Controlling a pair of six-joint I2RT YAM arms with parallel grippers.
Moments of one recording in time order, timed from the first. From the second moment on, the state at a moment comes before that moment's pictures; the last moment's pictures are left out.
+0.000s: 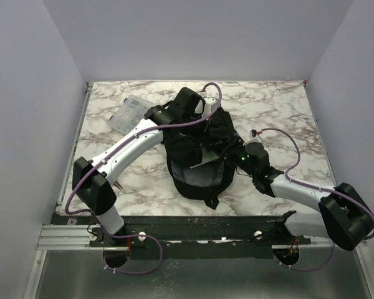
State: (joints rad) left arm -0.73 1.66 1.62 -0.79 0.37 -0.21; right arm 0.60 1.28 0.46 0.51 0.07 1.09
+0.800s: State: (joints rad) left arm -0.71 1.65 1.57 -0.76 0.35 -0.20; right arm 0.60 1.30 0.55 0.39 -0.03 0.90
